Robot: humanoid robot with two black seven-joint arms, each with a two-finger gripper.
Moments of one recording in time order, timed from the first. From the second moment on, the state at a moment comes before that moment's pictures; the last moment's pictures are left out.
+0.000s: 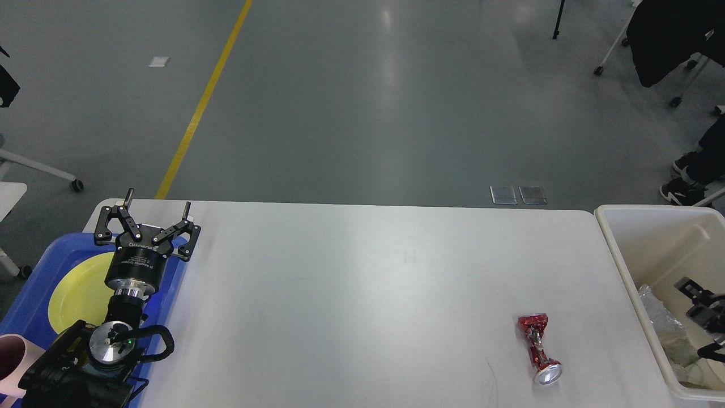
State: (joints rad) left arm -0.34 0.18 -1.26 -0.70 -0.08 -0.61 -0.24; right arm 0.93 -0.51 -1.12 0.46 0.27 -0.08 -0.15
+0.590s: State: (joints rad) left arm -0.34 0.18 -1.26 -0.70 -0.08 -0.61 -0.24; right arm 1.97 -0.29 -1.37 1.22 0.01 0.56 -0.21
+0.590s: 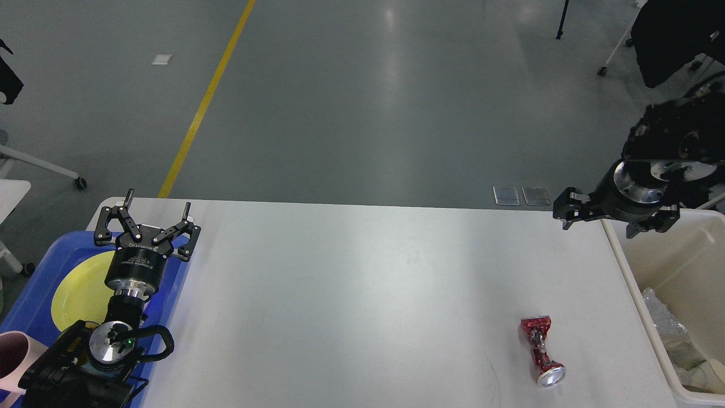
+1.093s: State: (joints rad) left arm -0.34 0.18 -1.26 -0.70 -0.08 -0.61 -0.24; right arm 2.49 -0.29 -1.23 1.52 0.06 0.94 -0.21
